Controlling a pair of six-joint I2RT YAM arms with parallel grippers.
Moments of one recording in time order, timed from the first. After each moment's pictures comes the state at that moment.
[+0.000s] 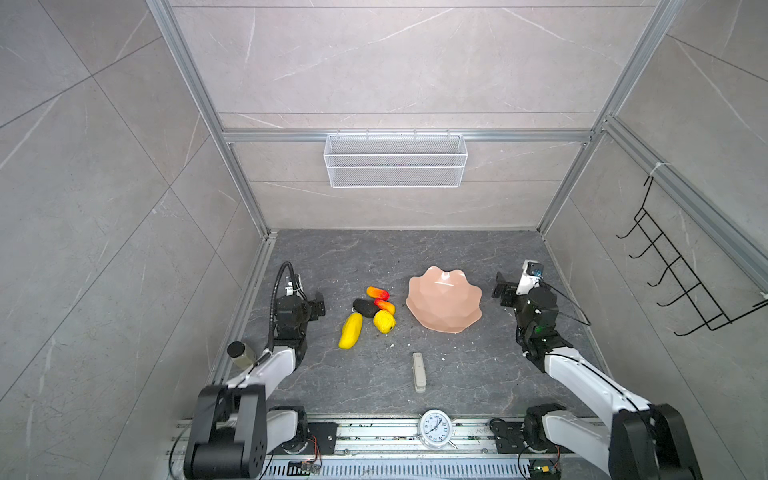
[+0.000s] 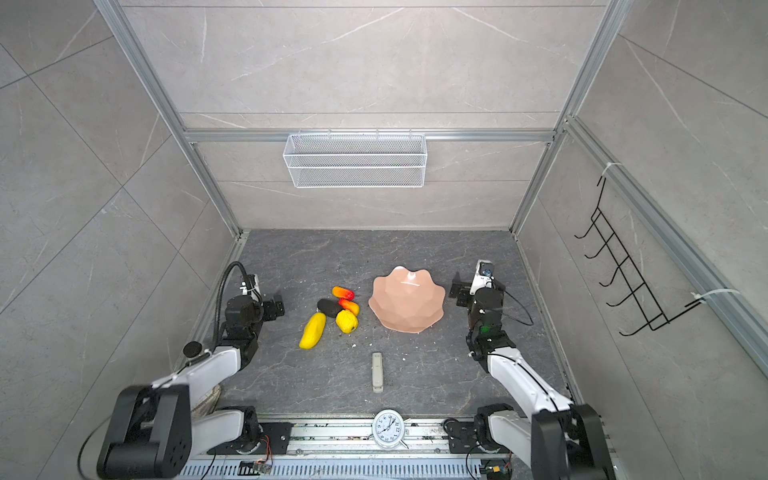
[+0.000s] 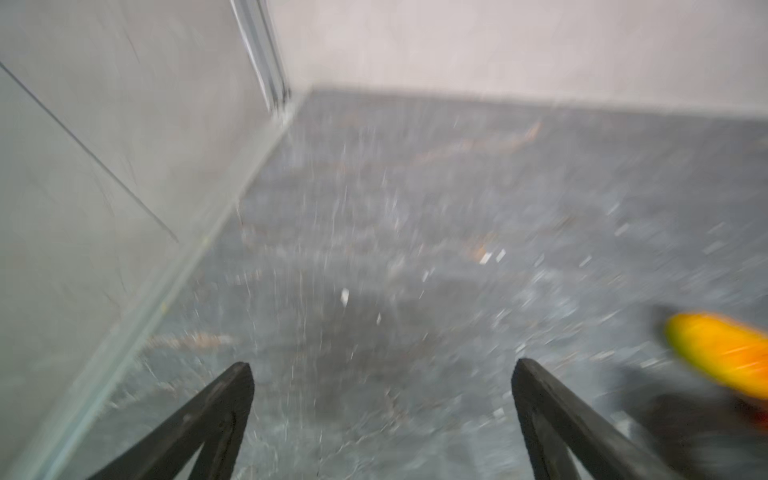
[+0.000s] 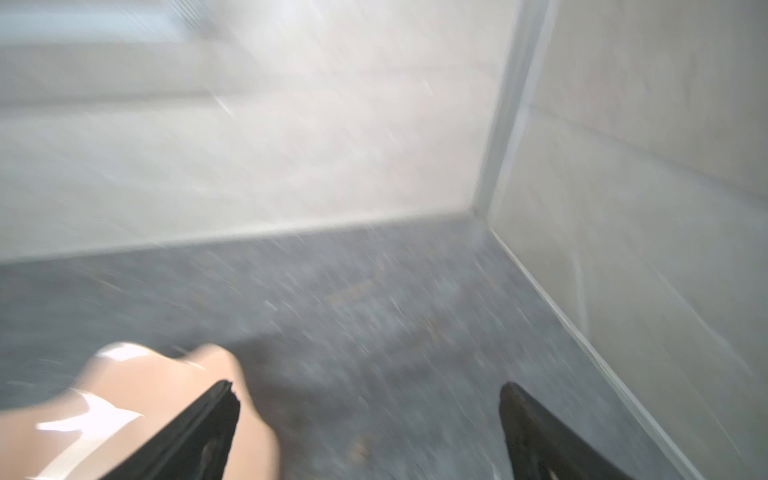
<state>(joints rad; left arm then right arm) -0.09 1.08 0.46 0.27 -0.19 -0.06 0.22 1.05 0.57 0.35 0.24 0.06</state>
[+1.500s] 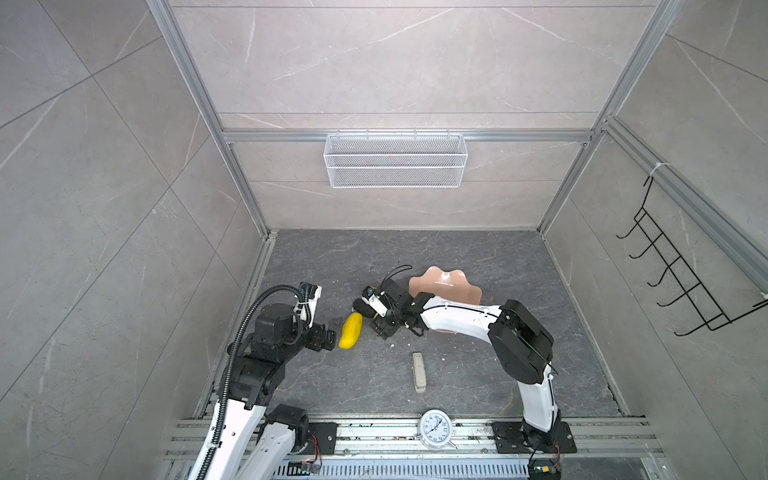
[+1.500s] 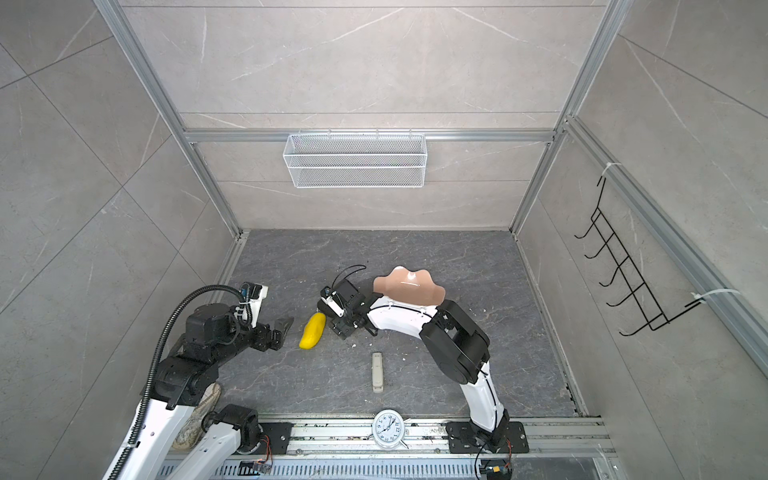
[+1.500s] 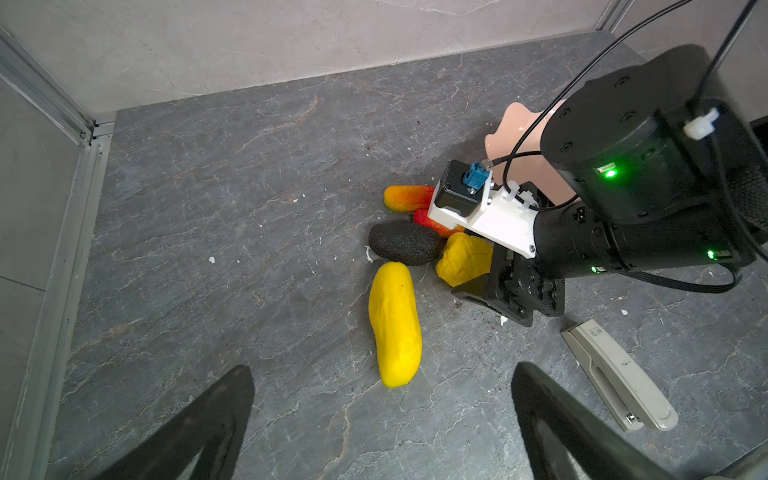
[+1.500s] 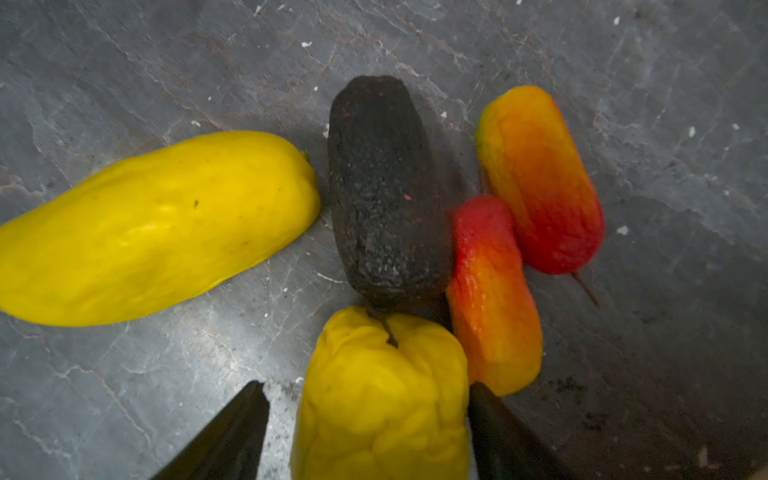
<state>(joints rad) -0.26 0.64 0.82 -0.77 0.13 0.04 0.90 2.04 1.45 -0.39 0.03 -0.05</state>
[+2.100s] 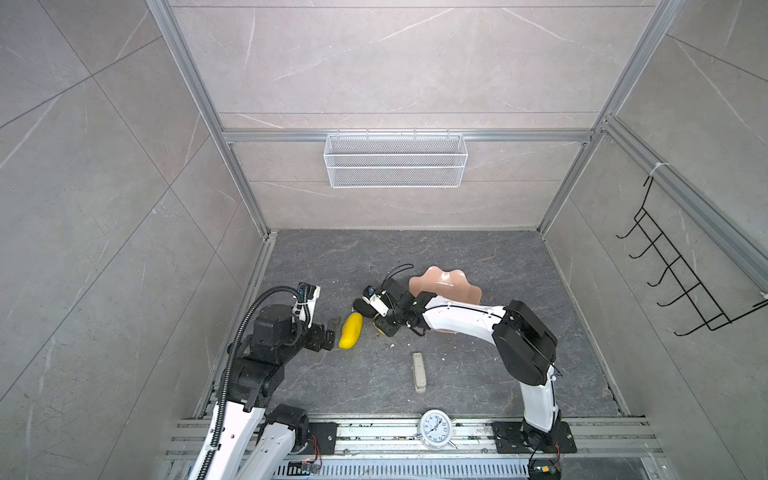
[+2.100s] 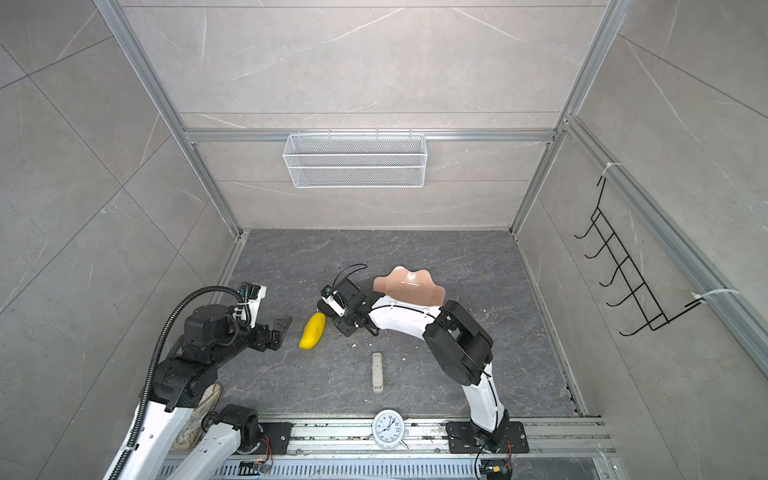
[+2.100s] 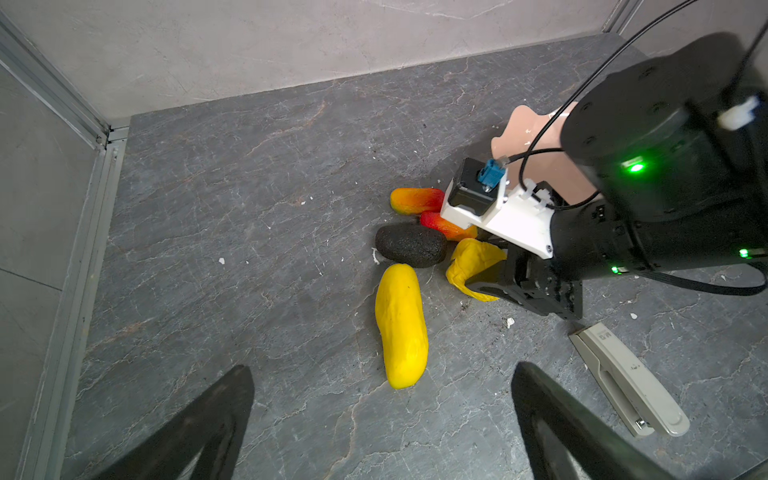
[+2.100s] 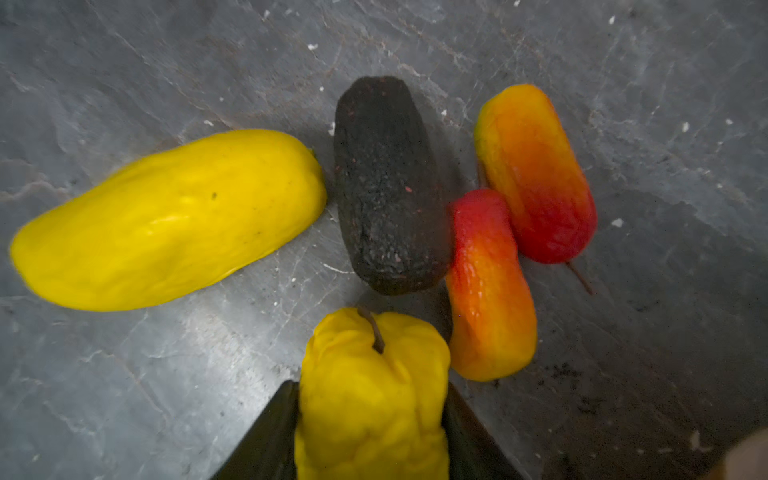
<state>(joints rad) -0.26 0.63 0.82 -0.77 0.11 0.05 0.90 1.97 1.42 -0.41 0.01 -0.05</state>
